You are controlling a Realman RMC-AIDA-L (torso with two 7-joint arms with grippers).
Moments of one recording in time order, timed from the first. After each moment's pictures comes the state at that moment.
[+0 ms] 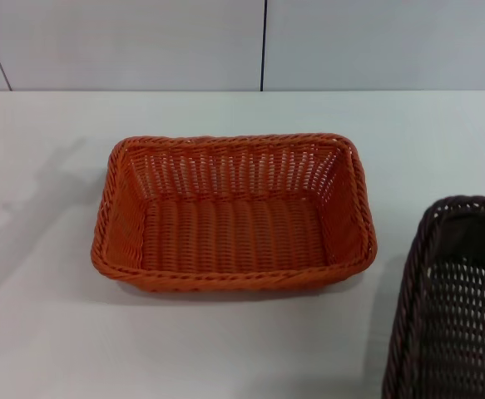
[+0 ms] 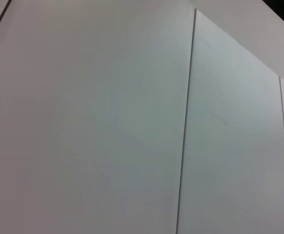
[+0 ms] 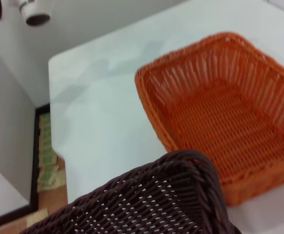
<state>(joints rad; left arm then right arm) -0.28 -2.06 0.99 0.74 0.75 1.45 -1.09 0.77 1.73 -0.54 -0.76 -2.44 -2.08 1.57</state>
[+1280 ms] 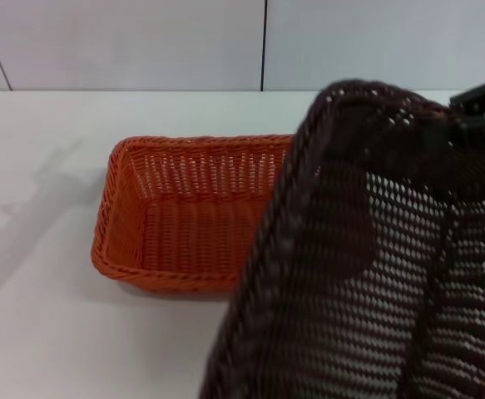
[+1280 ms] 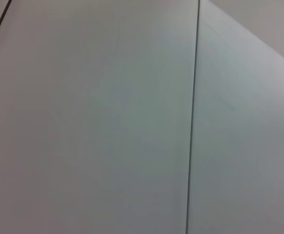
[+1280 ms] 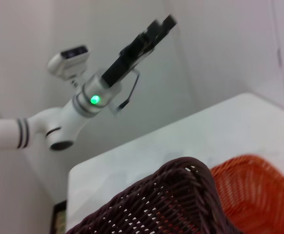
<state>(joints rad) -0.29 -2.06 0.98 0.69 0.76 1.45 -1.02 0.85 1.84 -0.52 -0.83 -2.17 -2.03 1.82</state>
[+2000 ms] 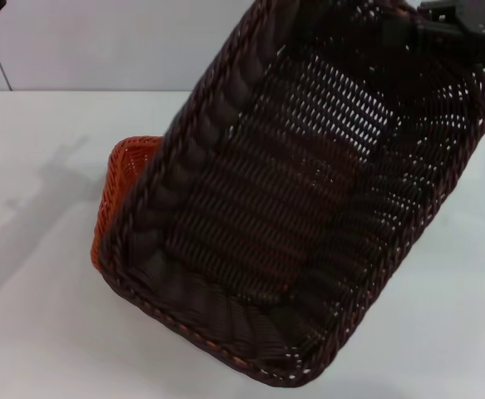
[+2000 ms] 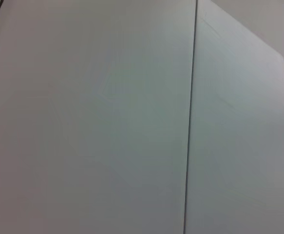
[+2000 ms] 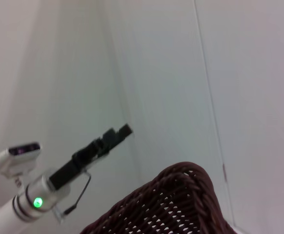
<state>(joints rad) -0.32 -2.05 0.98 0.66 0.76 1.44 -1.01 0.79 1.94 -0.53 -0.86 -1.91 -1.78 1.76</state>
